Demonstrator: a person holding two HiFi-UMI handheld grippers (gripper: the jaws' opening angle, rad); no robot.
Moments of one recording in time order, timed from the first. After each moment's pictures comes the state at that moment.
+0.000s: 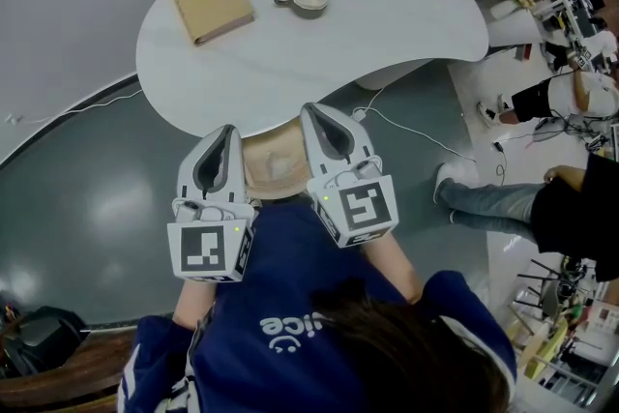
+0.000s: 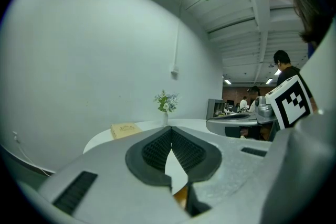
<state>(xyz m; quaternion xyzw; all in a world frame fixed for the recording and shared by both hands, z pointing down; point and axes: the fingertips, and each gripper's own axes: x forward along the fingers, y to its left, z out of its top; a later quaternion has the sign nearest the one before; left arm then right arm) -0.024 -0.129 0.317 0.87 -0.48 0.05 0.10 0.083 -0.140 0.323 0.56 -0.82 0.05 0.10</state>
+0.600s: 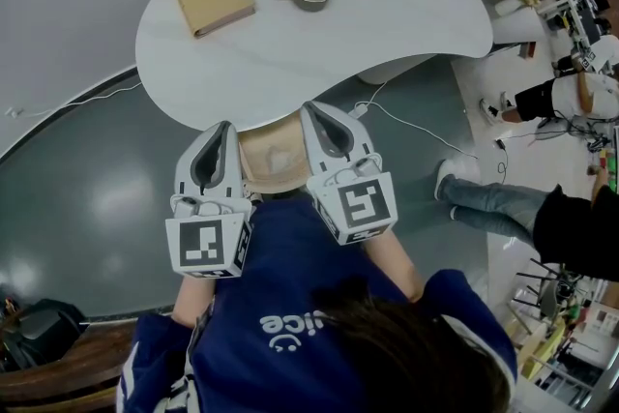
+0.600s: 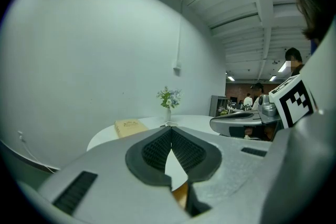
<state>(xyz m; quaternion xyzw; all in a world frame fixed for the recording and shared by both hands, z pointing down) -0.027 -0.126 0.326 0.86 -0.50 0.07 0.11 0.085 -0.136 0.329 0.56 -0.81 0.06 0.12</state>
